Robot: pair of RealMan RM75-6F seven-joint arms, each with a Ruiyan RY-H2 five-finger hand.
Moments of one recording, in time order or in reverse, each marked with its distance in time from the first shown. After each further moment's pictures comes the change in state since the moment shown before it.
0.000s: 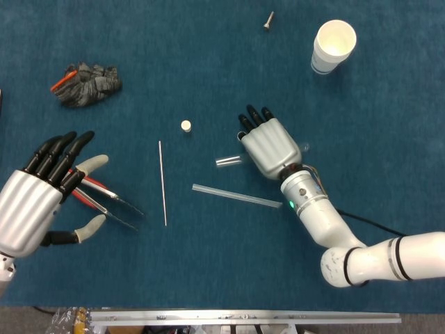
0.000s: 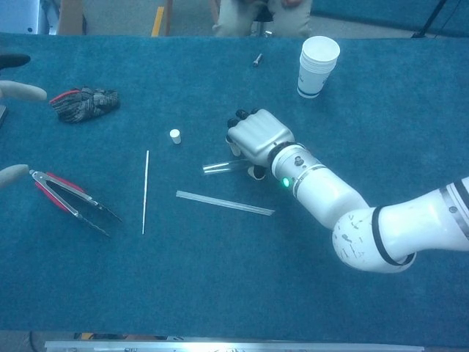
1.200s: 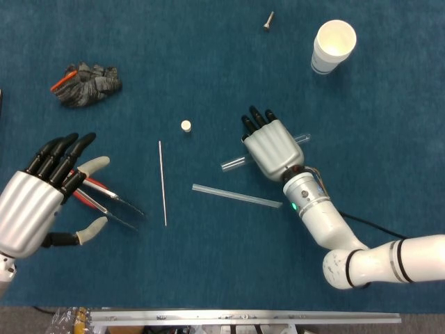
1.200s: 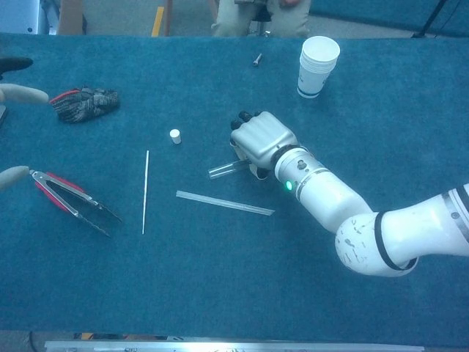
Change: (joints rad) left arm 0.000 0.000 0.001 0.004 0.004 -0.007 -0.010; right arm -0.025 -0.006 -0.007 0.011 -0.023 0.000 -0.014
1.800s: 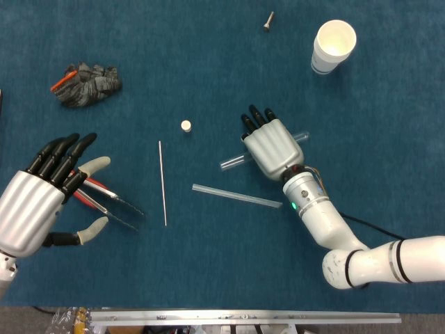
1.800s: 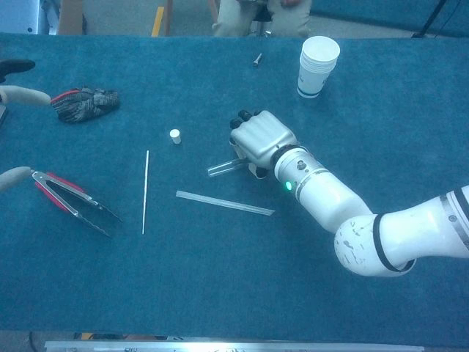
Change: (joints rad) left arm -0.003 -0.003 0.000 0.002 -0.004 -0.009 -0.001; right arm -0.011 -0.010 0.003 0.023 -0.032 0.002 0.015
